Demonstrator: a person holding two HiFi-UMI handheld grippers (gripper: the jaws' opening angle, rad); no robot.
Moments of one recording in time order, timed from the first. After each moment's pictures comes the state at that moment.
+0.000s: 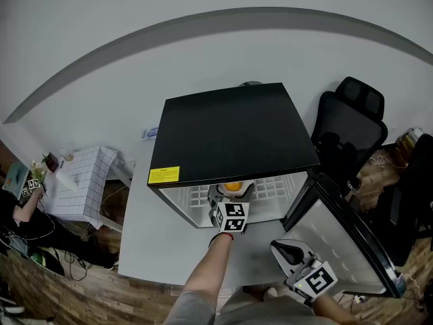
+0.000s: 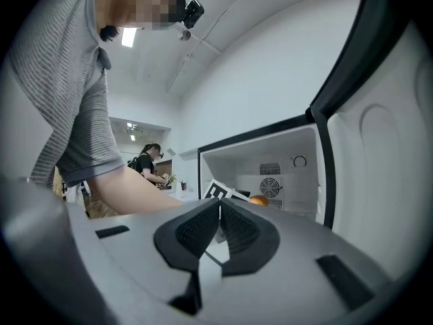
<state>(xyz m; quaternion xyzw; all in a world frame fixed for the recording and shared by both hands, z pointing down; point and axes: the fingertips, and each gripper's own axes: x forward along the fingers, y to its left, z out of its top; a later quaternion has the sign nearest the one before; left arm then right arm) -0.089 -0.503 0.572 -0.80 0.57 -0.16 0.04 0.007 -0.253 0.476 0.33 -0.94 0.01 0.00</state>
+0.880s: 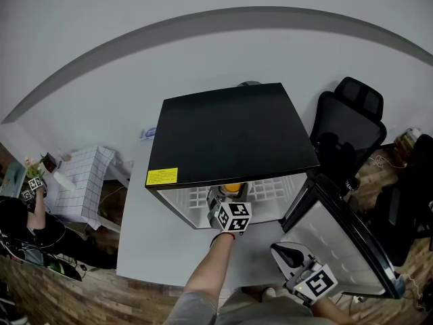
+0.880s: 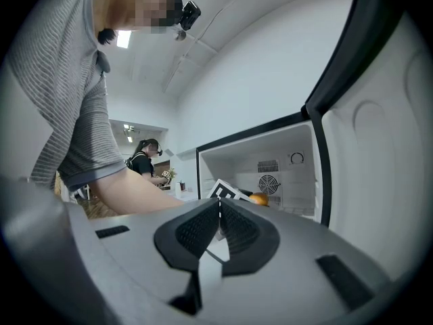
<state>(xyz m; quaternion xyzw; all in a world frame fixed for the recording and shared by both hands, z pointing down) -0.093 -0.508 0.583 -0.77 0.59 -0.23 0.07 0.011 -0.251 0.478 0.35 -0.94 0.03 -0.01</state>
